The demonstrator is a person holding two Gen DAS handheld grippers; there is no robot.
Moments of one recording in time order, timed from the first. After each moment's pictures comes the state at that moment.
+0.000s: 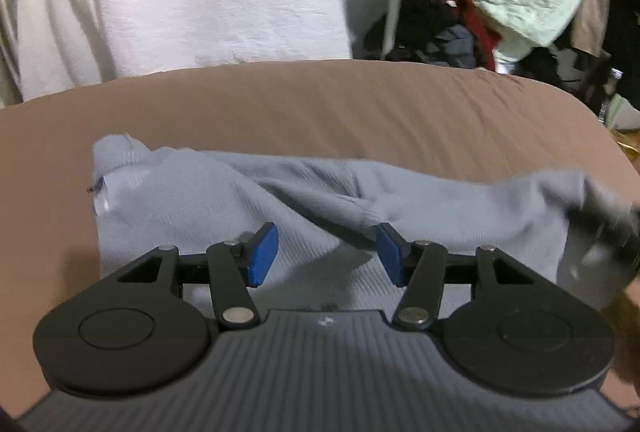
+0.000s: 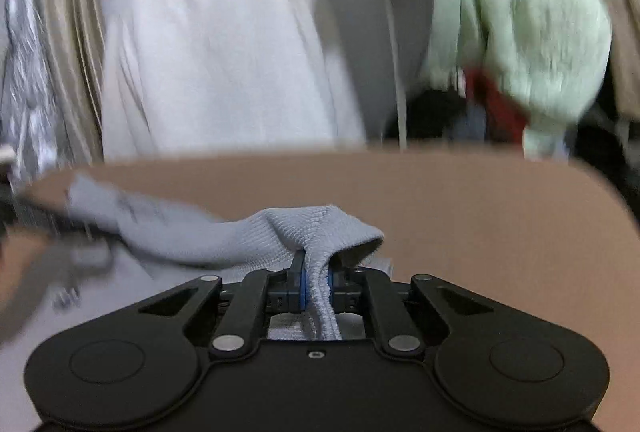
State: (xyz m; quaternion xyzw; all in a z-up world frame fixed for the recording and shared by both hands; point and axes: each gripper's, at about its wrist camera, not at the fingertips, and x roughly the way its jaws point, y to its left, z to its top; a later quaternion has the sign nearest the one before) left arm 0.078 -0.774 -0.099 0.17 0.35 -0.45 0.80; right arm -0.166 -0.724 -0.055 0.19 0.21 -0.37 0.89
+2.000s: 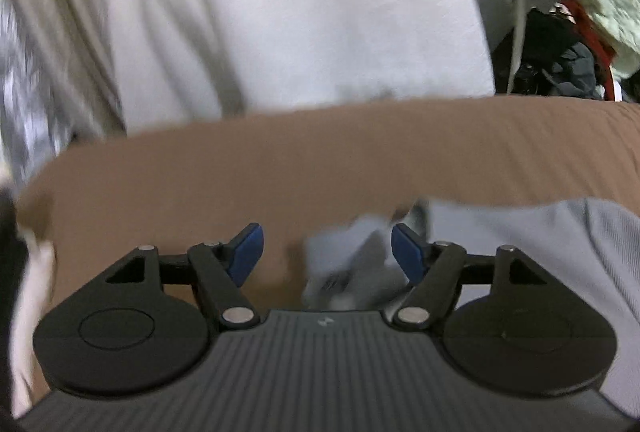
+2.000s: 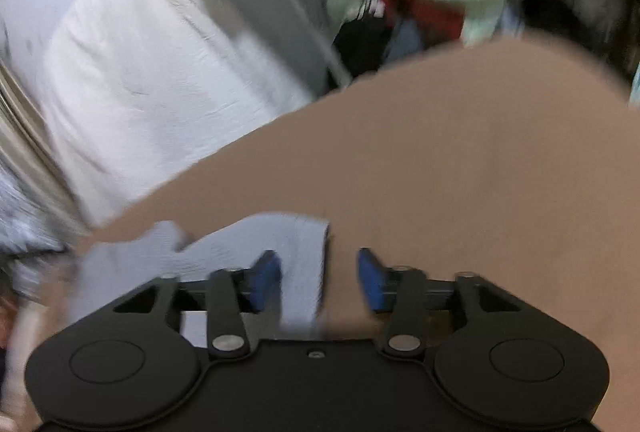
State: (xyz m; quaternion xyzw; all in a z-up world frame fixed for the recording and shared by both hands) left arm 0.178 -0.736 -0.085 0.20 0.34 -0.32 0.86; right arm -0.217 -0.768 -0.079 0.41 0.14 -0.36 0.83
